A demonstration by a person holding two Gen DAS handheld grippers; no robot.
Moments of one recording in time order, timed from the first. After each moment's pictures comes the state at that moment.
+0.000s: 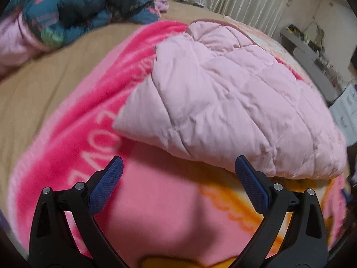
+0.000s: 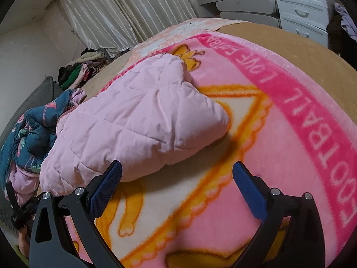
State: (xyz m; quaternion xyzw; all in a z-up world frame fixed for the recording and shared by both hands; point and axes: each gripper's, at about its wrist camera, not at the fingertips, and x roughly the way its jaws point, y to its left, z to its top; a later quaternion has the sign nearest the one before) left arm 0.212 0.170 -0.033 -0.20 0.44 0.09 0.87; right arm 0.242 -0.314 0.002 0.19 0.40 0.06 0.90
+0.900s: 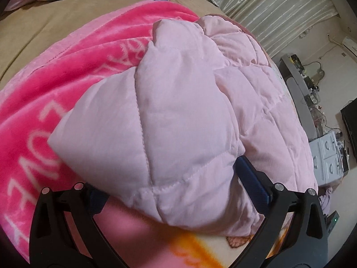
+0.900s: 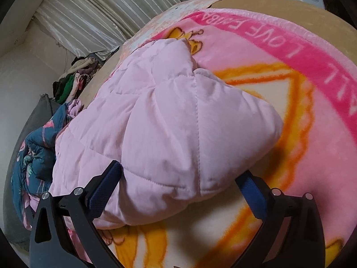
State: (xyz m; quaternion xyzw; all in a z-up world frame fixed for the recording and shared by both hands) left arm 0.267 0.186 -0.060 -0.35 0.43 0.07 0.83; right arm 0.315 -0.298 -0.026 0.27 0.43 0.06 0.86
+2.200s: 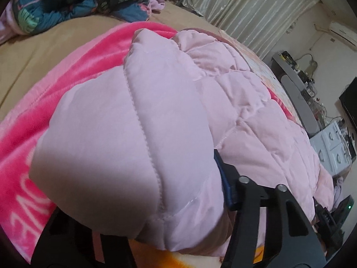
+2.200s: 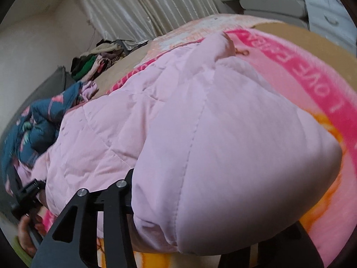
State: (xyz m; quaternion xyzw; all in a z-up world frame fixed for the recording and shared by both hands) left arm 0.285 0.160 -0.029 -0.28 0.39 0.06 0.87; right arm 0.338 -0.253 -0.006 0.15 0.39 0.13 0.90
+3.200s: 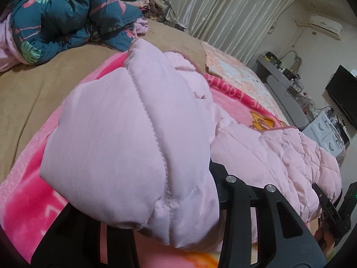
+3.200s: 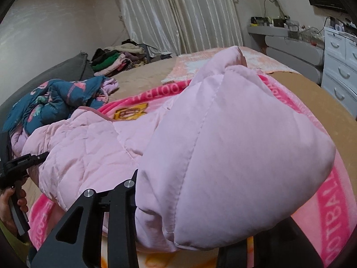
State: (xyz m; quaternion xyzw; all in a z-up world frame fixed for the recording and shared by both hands) left arm 0.233 0.163 0.034 -0.25 0.35 0.04 0.90; right arm 0.269 -0.232 0.067 0.06 0.32 0.17 0.93
